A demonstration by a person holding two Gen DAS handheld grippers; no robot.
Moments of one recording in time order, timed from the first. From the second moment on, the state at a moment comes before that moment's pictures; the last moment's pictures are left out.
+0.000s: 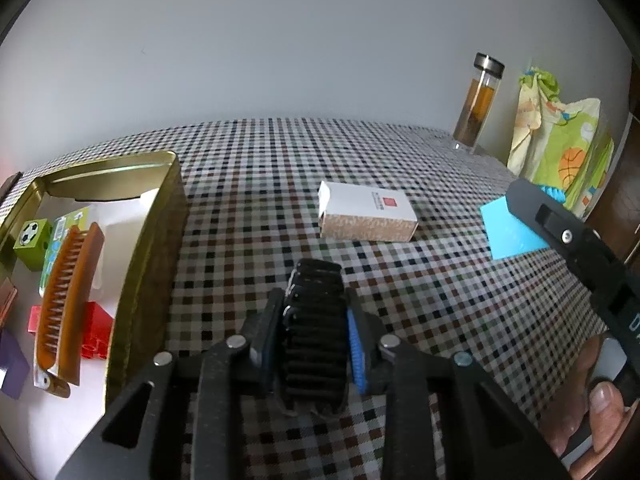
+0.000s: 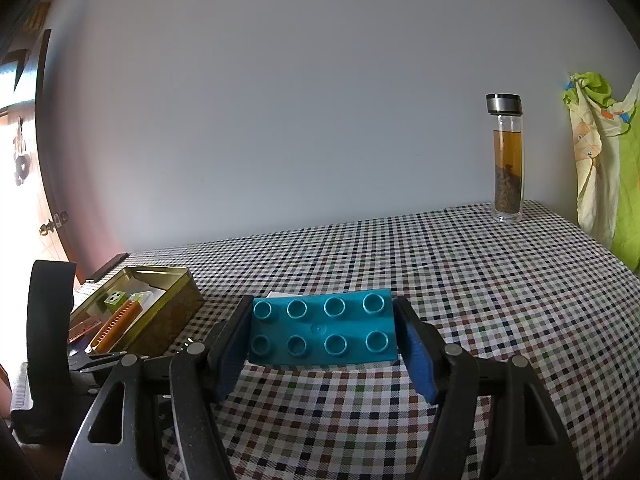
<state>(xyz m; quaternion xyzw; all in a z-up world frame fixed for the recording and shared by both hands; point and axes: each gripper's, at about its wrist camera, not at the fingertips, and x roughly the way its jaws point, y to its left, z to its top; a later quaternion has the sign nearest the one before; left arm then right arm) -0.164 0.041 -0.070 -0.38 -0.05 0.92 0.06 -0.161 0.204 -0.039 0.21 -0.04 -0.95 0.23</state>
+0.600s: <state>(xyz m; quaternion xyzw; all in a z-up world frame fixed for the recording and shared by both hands) -0.131 0.056 -0.043 -0.28 0.01 0.96 0.01 -0.146 0.197 -0.035 0.18 -0.02 -0.96 0.23</state>
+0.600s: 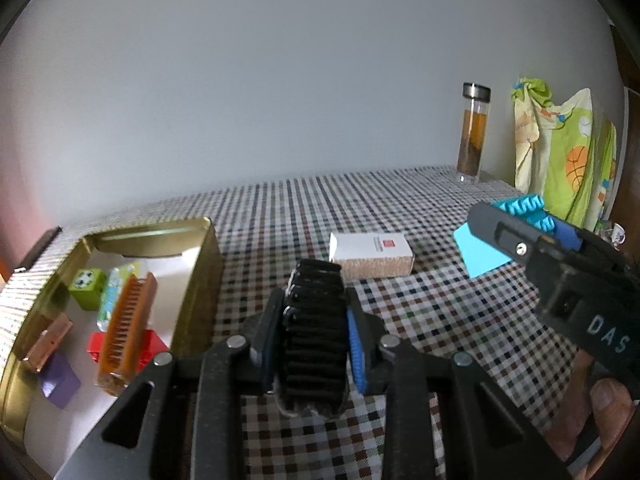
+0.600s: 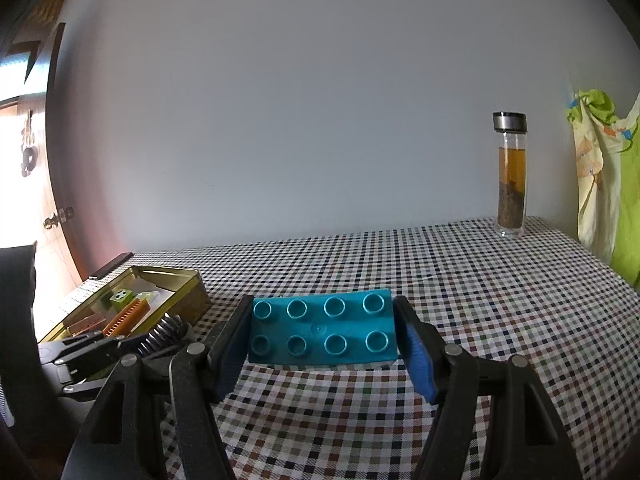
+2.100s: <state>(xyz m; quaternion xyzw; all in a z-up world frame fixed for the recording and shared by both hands) -0.069 0.029 -0.027 -0.18 0.00 0.98 -0.04 -0.110 0.168 -0.033 0.14 -0.02 -0.95 0.28</state>
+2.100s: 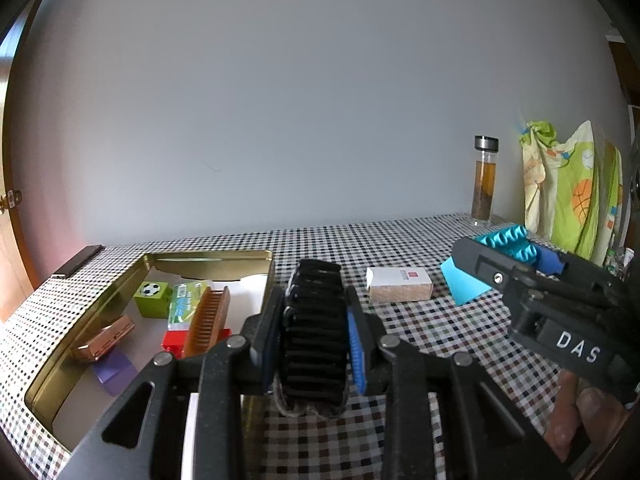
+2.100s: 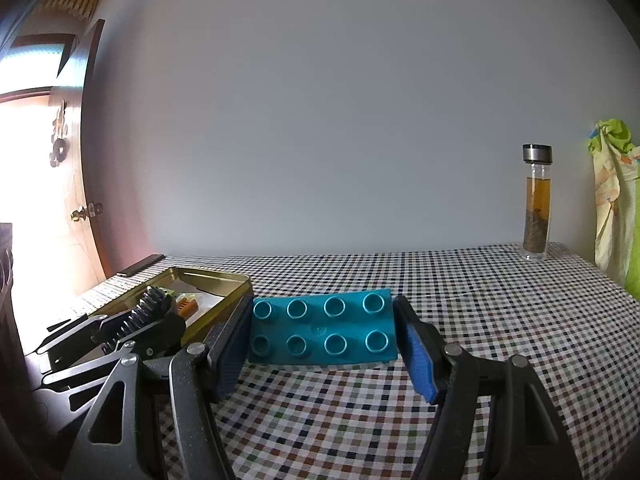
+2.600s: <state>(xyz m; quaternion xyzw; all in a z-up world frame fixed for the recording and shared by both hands) -0.048 0.011 -0.023 -0.16 -0.01 0.99 -0.05 -0.093 0.136 -0.033 0.14 0.00 -0.94 0.30</state>
